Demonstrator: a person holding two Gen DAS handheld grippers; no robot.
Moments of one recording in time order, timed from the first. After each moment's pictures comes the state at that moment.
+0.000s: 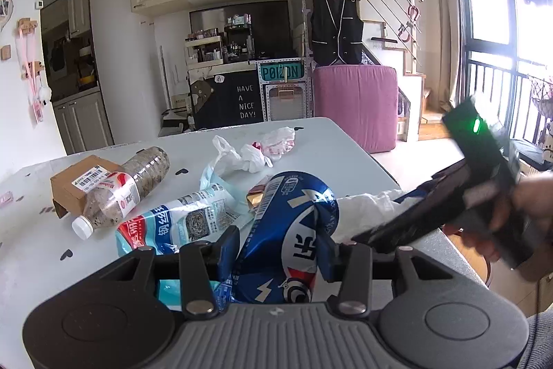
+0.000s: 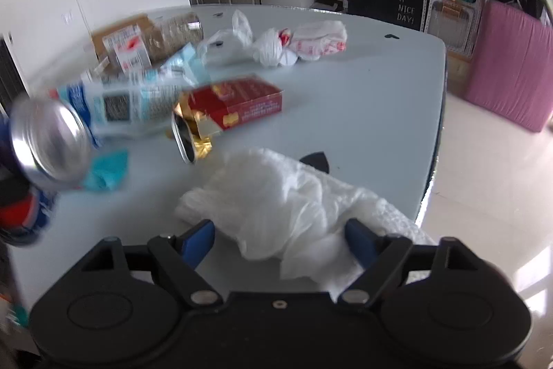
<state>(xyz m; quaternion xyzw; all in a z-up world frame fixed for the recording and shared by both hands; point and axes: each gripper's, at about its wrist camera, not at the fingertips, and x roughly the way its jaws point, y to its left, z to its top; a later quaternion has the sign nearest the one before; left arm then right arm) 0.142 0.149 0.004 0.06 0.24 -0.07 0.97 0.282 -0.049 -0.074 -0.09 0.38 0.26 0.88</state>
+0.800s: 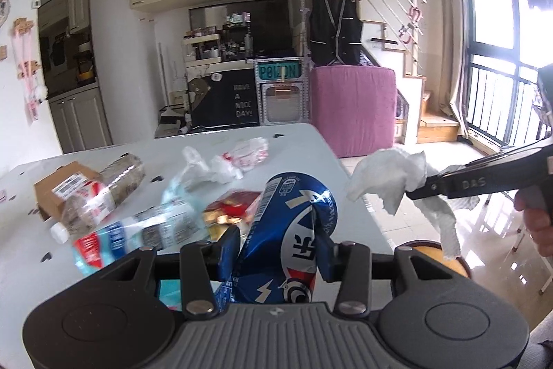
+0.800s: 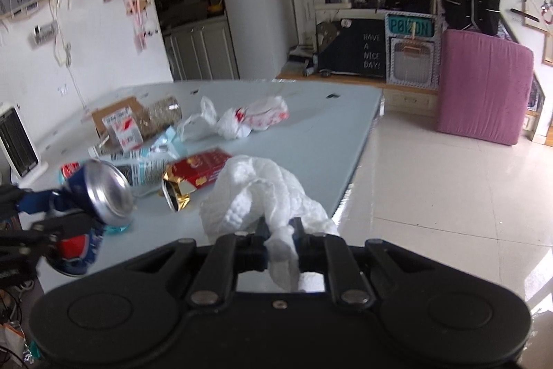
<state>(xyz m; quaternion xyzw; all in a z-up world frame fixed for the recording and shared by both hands) 0.150 0.079 0.023 0.06 0.24 -0.06 0.97 0.237 -0.155 -0.010 0.00 0.30 0.23 0.92</state>
